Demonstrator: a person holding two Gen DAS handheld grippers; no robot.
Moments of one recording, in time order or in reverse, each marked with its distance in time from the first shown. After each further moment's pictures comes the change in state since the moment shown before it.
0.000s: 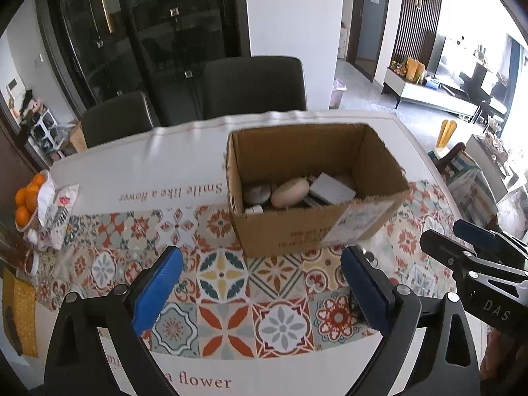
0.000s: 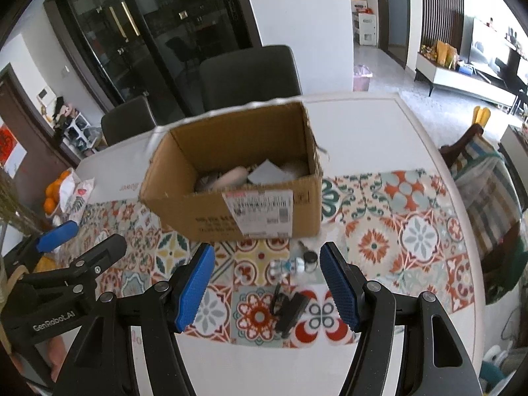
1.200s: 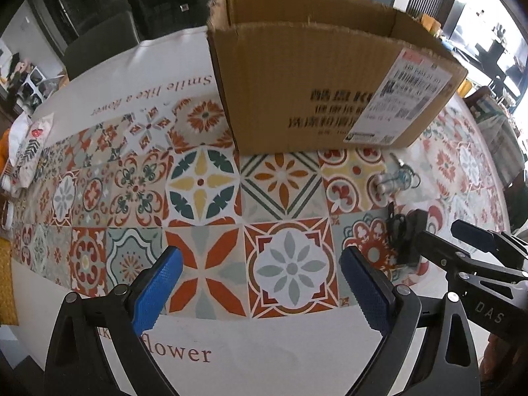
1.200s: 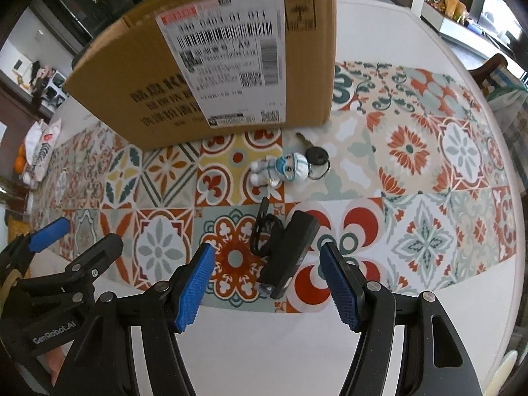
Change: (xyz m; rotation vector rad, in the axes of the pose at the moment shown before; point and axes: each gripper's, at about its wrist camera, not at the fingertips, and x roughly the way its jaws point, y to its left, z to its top) left arm 0.101 -0.002 -0.090 -0.018 0.252 0.003; right arm 0.112 -0.013 -0.074 0.019 0.281 -0.037
